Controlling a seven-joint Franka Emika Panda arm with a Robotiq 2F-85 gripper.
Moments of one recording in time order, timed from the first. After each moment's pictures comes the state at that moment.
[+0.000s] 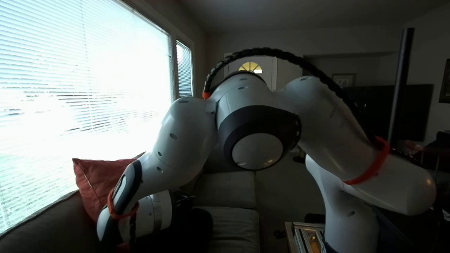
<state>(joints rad) 0.64 0.84 -0.63 -1.97 1.09 3.04 -0.54</state>
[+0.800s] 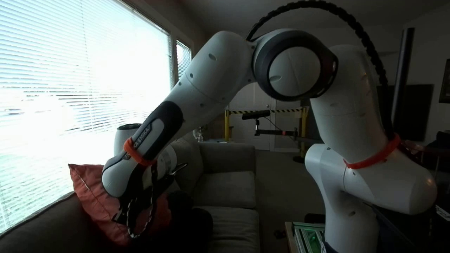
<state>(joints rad) 0.67 0.47 -0.69 -2.06 0.35 2.60 -0.13</state>
